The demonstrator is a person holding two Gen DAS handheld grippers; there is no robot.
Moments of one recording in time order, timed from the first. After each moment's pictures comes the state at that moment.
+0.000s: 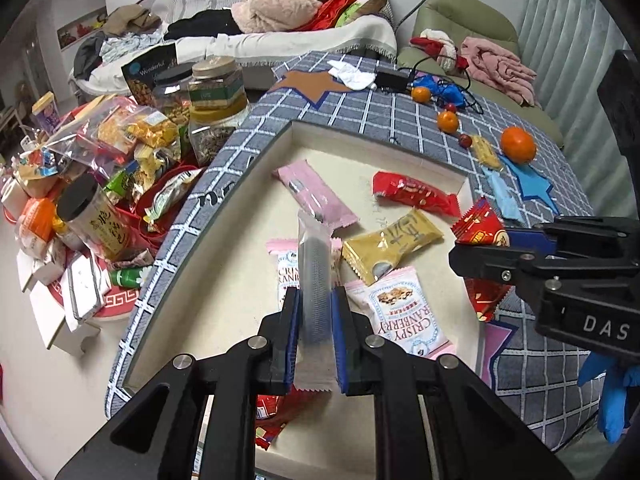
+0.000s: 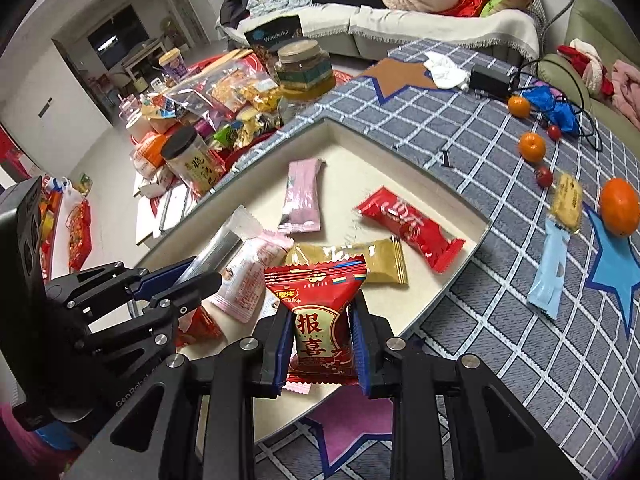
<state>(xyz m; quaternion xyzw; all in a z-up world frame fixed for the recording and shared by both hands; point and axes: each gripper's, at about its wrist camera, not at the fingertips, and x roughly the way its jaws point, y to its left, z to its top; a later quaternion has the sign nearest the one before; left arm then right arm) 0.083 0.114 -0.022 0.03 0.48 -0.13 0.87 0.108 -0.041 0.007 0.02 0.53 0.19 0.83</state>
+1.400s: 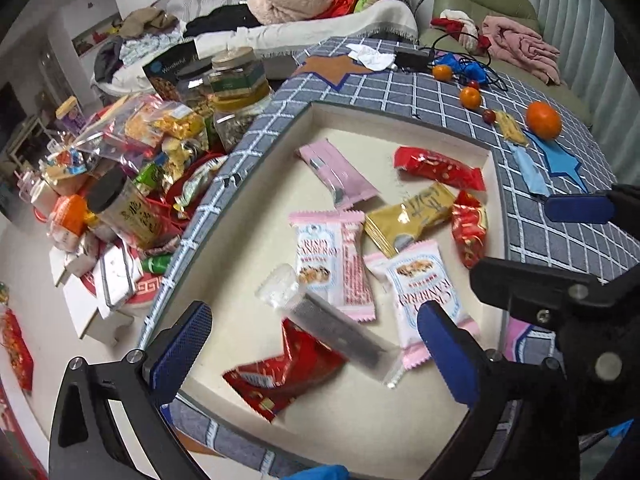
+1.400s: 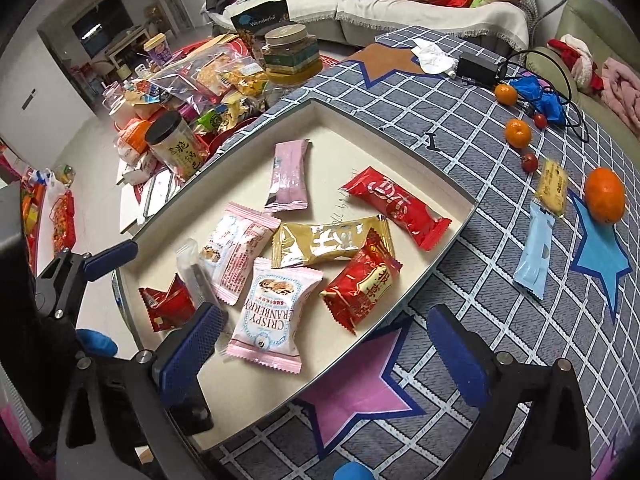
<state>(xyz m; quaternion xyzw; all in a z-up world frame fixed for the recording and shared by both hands) 0.070 0.105 -0.028 0.07 0.50 -0.07 0.86 0.101 -0.038 0.009 0.00 0.55 0.16 0.82</state>
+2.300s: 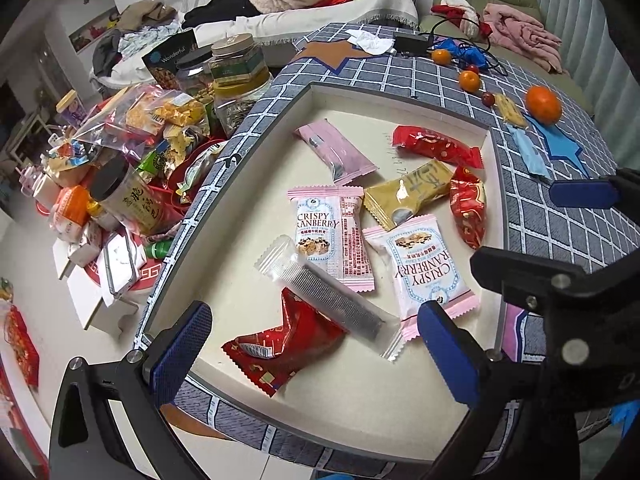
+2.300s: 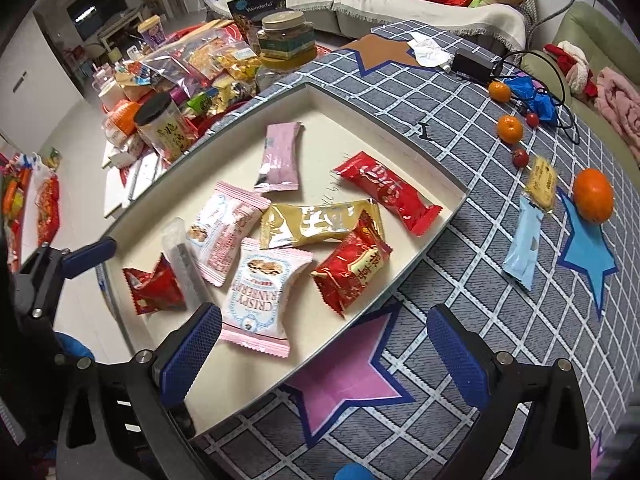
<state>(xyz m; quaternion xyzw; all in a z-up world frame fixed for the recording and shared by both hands) 0.059 0.104 -0.028 0.09 0.51 -0.06 0.85 0.096 -0.034 0.004 -0.03 0.56 0.14 0.81</state>
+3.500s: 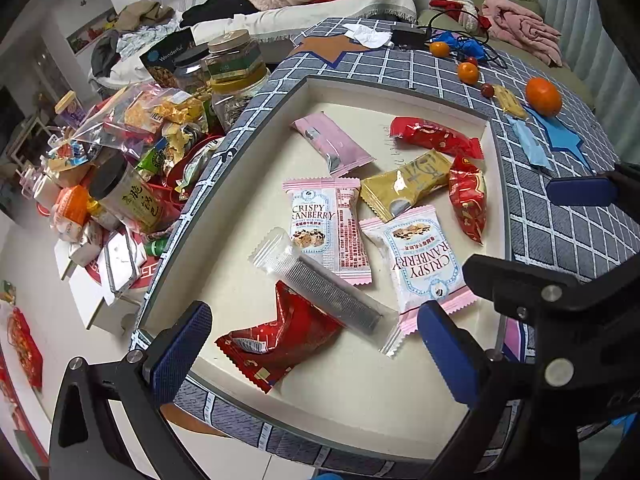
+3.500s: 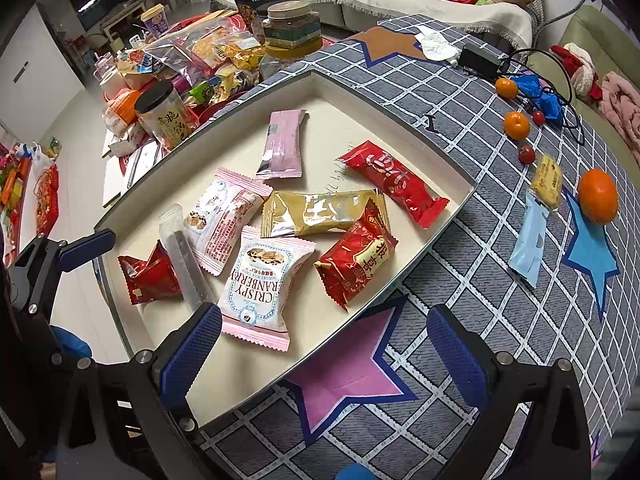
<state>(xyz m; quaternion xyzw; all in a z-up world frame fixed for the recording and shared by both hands) 0.057 0.103 -0.031 0.09 0.51 -0.06 0.85 0.095 -0.031 -0.003 -0.04 0.57 0.15 0.81</state>
